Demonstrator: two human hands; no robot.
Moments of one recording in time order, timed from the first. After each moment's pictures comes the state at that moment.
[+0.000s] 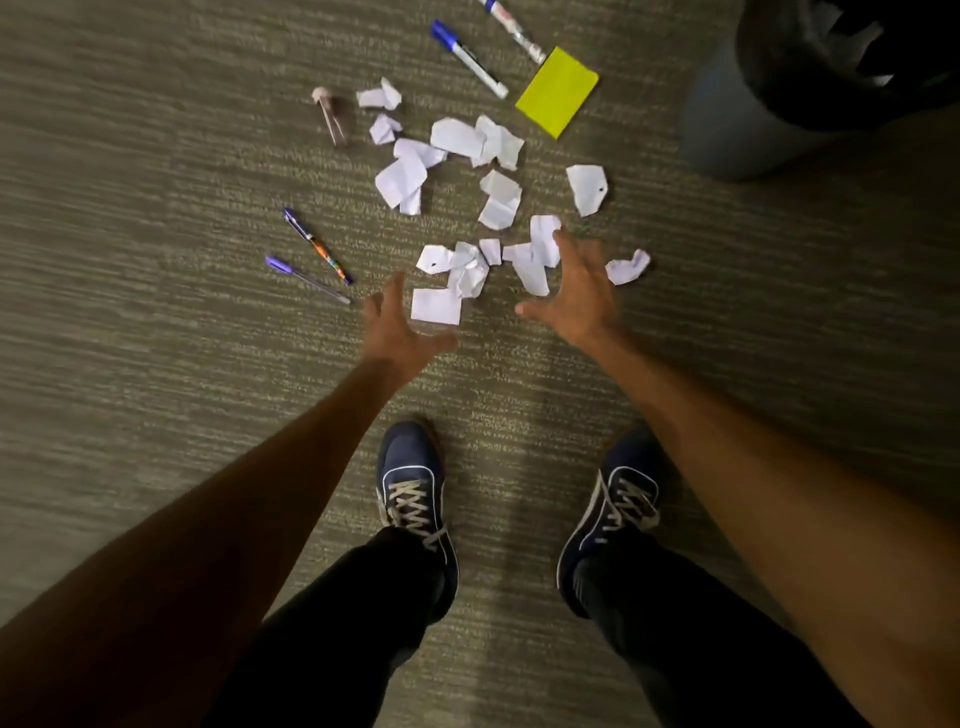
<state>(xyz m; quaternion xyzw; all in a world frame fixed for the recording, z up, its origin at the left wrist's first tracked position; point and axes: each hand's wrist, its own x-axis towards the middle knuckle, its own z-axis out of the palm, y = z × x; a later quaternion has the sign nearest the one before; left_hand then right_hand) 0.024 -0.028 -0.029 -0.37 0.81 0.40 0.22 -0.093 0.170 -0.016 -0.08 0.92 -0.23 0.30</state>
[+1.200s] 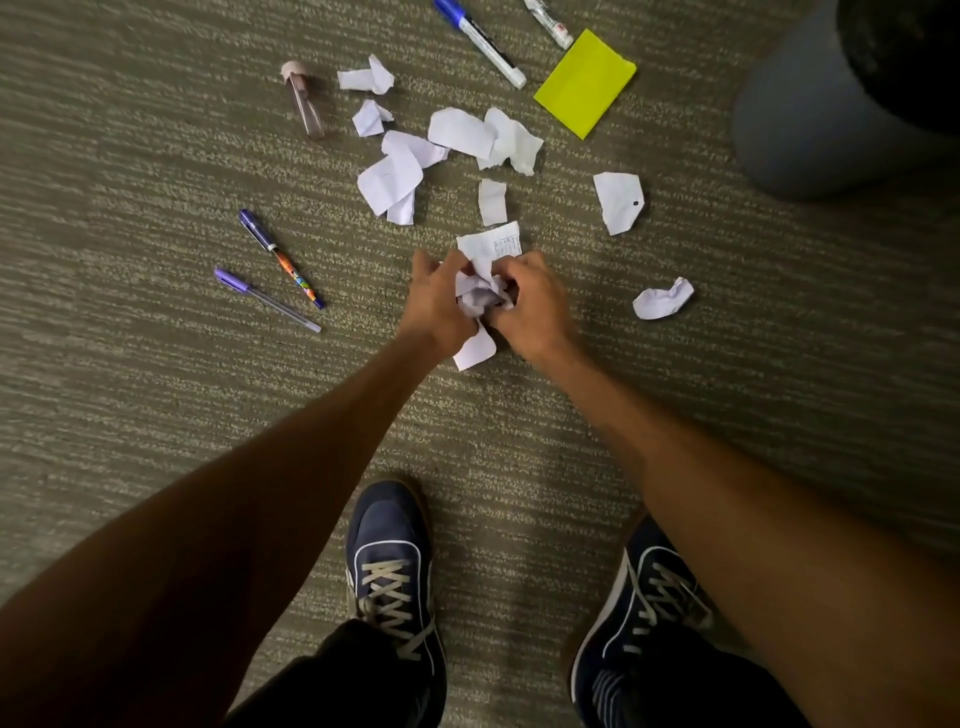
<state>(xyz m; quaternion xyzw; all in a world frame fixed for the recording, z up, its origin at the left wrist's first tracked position) -0.061 -0.019 -0.120 -0.24 0.88 0.38 0.18 -0.106 0.108 -0.123 -0.11 0.89 -0.36 0.25</state>
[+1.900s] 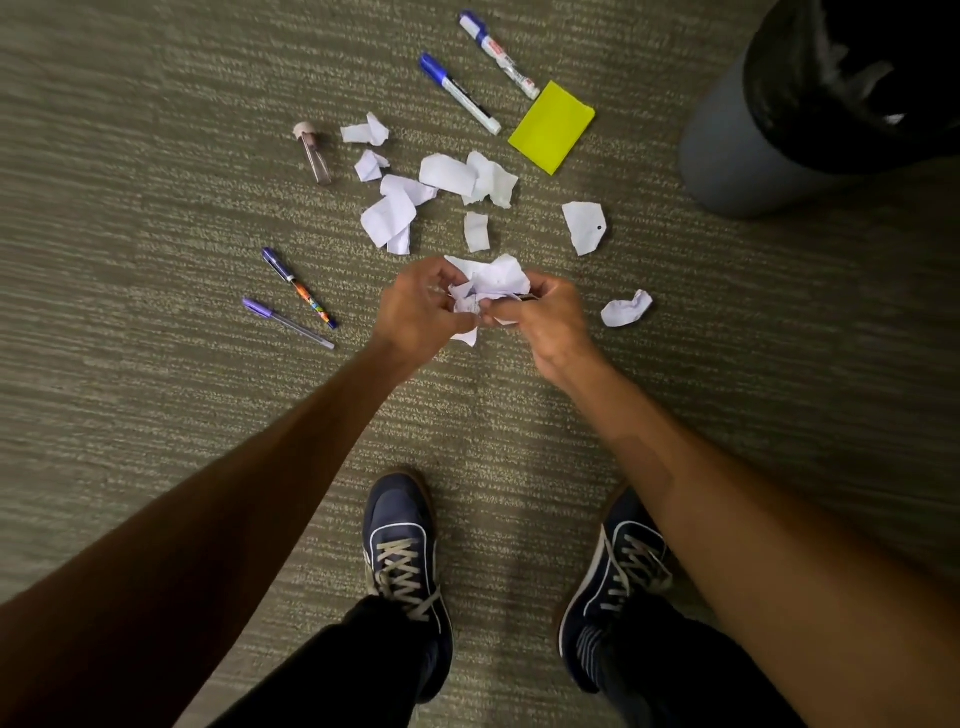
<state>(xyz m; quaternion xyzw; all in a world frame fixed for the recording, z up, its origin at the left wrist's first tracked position) -0.064 -0.026 -0.017 -0.29 0.78 0.53 0.16 -0.114 0.123 -0.021 0.20 0.67 -0.62 0.36</state>
